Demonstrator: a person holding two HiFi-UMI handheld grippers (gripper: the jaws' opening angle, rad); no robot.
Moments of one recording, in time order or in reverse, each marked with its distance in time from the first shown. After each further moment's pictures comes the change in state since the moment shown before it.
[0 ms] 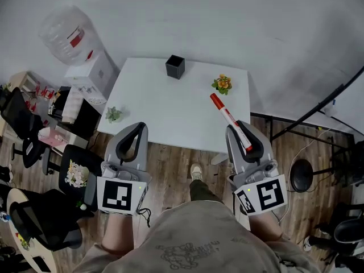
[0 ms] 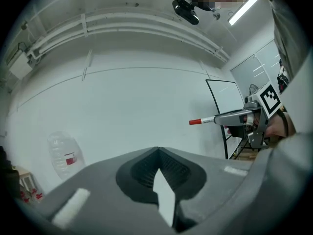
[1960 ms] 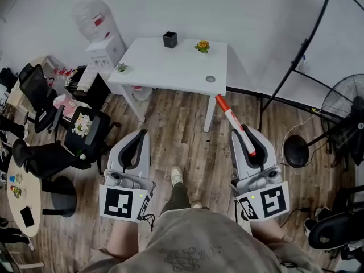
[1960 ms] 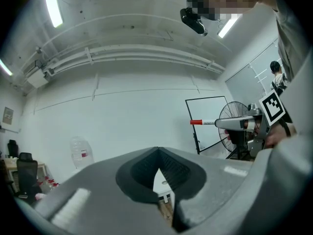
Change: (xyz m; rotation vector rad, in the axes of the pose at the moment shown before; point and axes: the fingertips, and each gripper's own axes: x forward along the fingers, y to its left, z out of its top) left arm -0.367 -0.299 0.073 -0.038 -0.074 0.058; right arm -0.455 0.108 0.076 0.042 -0.121 0.008
